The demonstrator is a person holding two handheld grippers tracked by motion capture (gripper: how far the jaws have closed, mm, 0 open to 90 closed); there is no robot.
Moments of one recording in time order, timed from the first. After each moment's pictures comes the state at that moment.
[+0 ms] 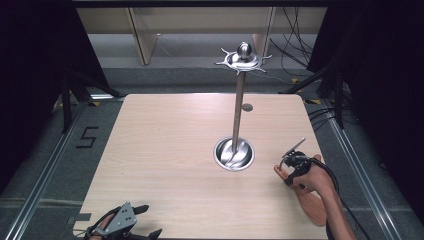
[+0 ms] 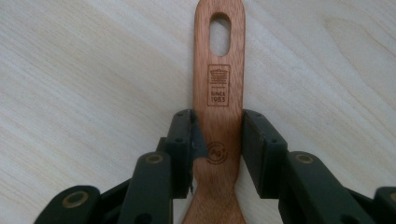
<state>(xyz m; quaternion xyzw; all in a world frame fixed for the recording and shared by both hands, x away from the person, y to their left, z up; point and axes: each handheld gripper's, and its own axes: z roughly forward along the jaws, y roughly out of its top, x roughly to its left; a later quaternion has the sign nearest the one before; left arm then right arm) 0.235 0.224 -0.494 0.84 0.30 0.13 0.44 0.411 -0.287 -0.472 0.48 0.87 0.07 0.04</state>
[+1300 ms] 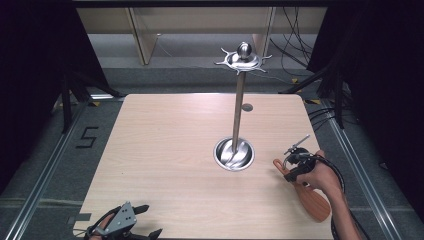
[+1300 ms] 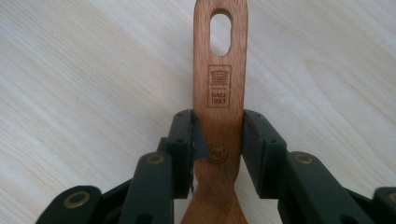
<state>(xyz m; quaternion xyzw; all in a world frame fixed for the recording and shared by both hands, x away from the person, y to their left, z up) 0.236 0.225 -0.494 0.84 0.29 0.13 0.43 0.406 -0.289 -0.447 0.44 0.89 0.12 0.06</state>
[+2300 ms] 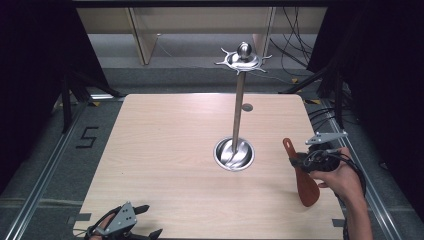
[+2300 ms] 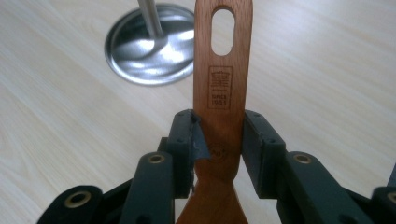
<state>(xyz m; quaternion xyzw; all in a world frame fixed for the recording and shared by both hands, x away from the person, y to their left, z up) 0.236 0.225 -0.493 0.85 0.29 0.13 0.43 0.371 -0.310 -0.386 0.43 0.83 0.31 0.15</state>
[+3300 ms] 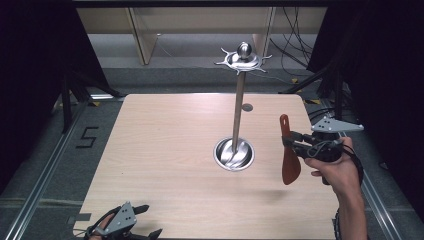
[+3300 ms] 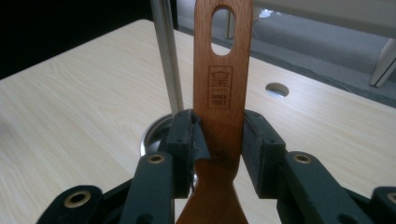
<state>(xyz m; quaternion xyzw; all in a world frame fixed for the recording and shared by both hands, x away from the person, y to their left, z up) 0.236 0.226 -0.492 0.85 0.29 0.13 0.43 0.367 -0.289 -0.339 0.38 0.77 0.46 0.21</state>
